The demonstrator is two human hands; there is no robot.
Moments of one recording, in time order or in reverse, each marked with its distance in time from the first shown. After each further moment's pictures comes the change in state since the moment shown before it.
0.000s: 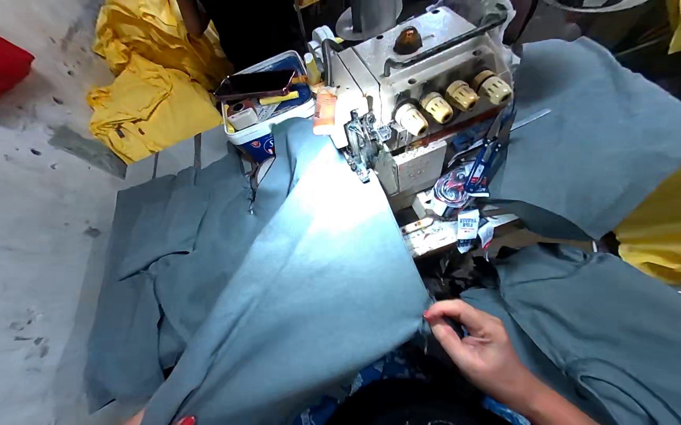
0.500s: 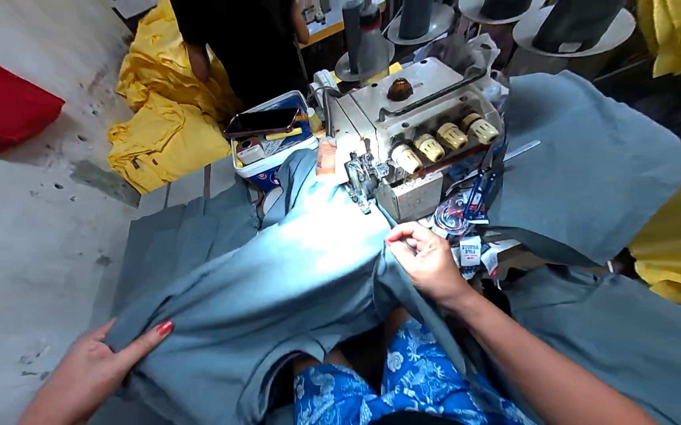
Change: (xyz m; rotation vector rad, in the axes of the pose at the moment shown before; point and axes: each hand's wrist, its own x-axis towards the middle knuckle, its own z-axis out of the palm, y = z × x) left_hand 0.114 0.069 -0.050 0.219 0.292 -0.067; right_hand 0.139 0.011 0.034 0.175 0.095 0.016
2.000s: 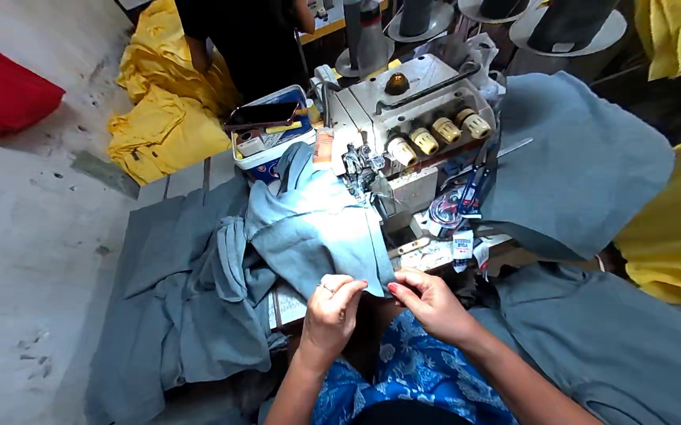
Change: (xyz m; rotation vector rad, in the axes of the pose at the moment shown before) left_hand -0.032 0.072 0.248 -0.261 0.178 1.013; right_hand -0.064 -0.014 -0.017 0.035 -0.264 0.321
